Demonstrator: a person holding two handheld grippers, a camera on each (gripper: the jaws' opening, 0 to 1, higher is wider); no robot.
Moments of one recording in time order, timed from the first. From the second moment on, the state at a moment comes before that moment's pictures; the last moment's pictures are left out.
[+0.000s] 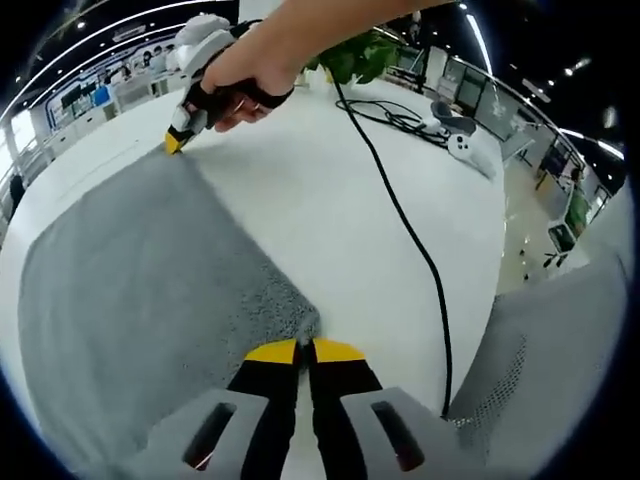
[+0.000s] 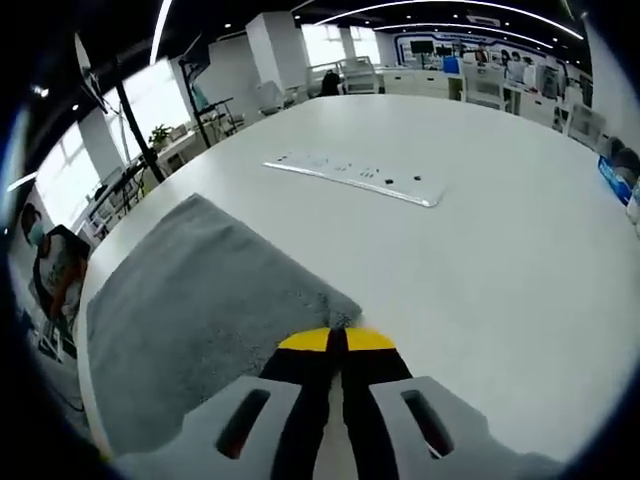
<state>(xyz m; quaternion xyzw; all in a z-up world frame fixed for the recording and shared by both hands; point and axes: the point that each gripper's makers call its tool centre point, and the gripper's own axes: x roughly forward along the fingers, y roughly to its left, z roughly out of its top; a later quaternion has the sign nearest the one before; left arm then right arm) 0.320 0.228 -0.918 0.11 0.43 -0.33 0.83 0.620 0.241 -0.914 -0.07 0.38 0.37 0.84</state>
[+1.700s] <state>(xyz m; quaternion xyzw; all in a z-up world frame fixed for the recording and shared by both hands) 0.322 0.193 -0.791 0.00 0.28 -0.39 0.88 0.605 0.179 -0.816 -0.10 0.34 0.29 0.89</state>
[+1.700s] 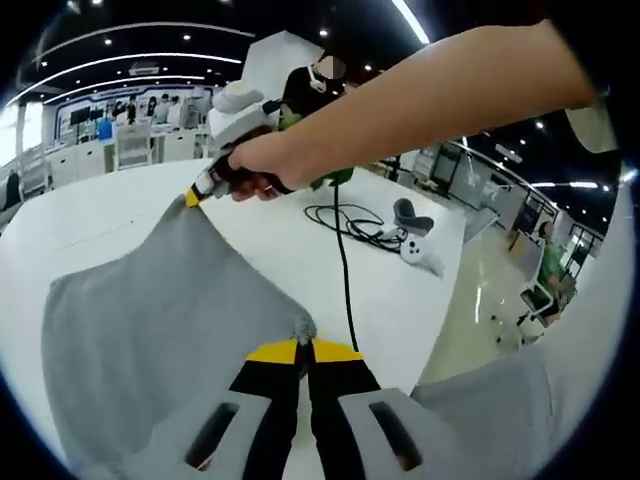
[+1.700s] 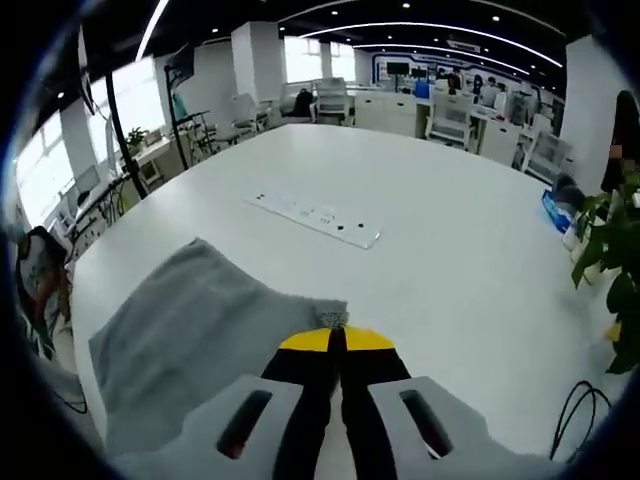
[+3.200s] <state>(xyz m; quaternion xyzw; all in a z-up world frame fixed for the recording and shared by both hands) 0.316 0.312 -0.735 -0.07 0.17 -0.34 0.92 0.611 0.257 -0.744 -0.04 0.32 0.22 0.92</state>
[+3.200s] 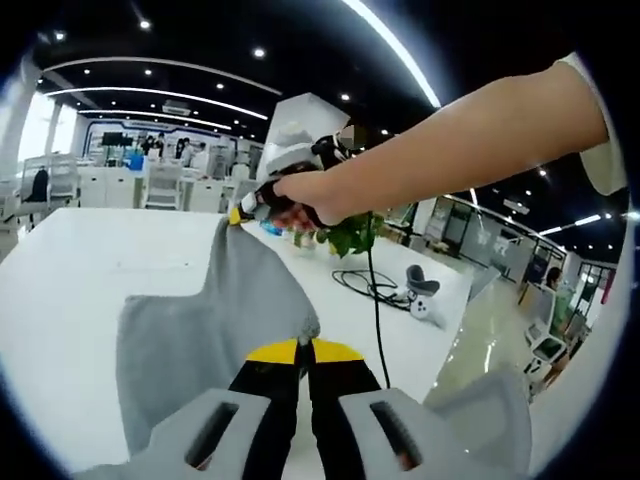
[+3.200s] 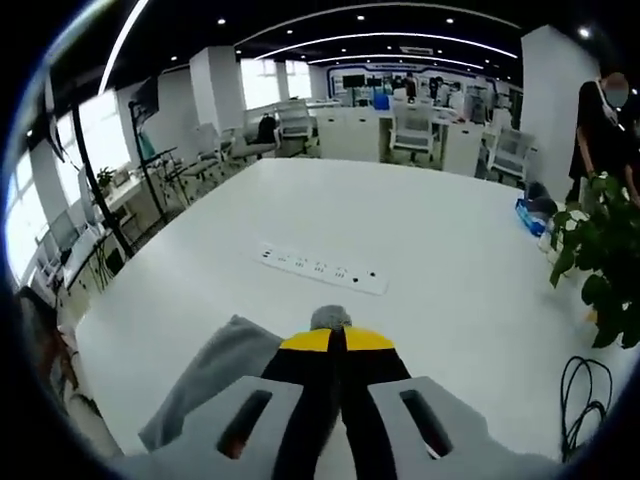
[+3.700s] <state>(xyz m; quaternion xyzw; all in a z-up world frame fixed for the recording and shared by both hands) 0.313 0.348 -0.746 -0.08 0.17 -0.31 0.93 0.612 0.306 -0.746 -0.06 0.31 0.24 0.92</state>
